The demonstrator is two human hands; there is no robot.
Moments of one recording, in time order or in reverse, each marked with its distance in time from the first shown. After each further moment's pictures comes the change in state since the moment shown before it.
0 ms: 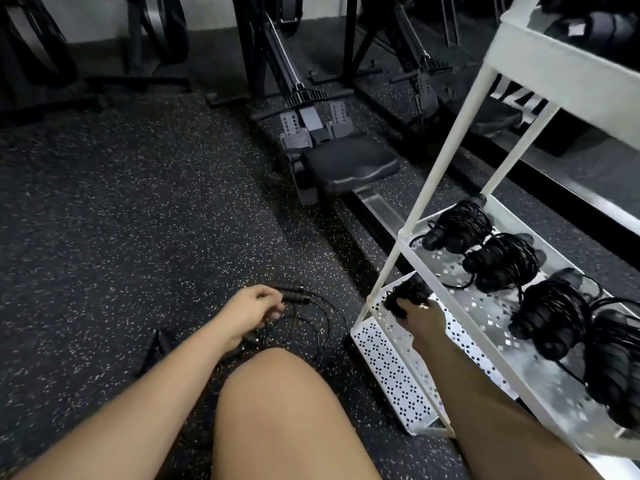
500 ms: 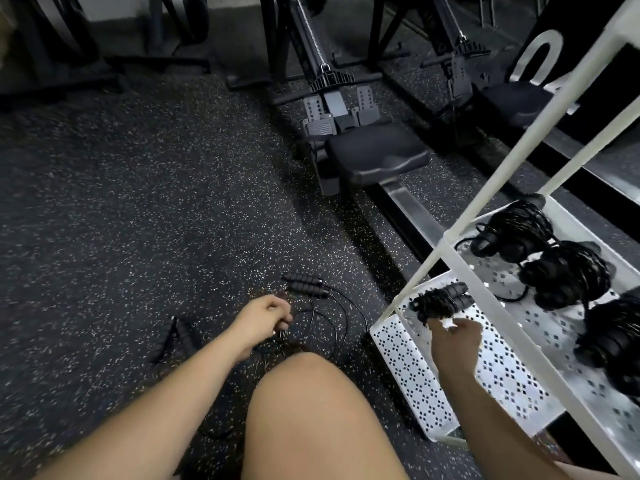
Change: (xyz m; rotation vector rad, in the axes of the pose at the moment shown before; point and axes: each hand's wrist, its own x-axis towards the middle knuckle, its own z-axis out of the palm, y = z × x) left_hand 0.025 -0.053 -0.009 -0.001 -0.001 -0.063; right_hand -0.029 0.029 0.000 -0.337 0.244 -0.202
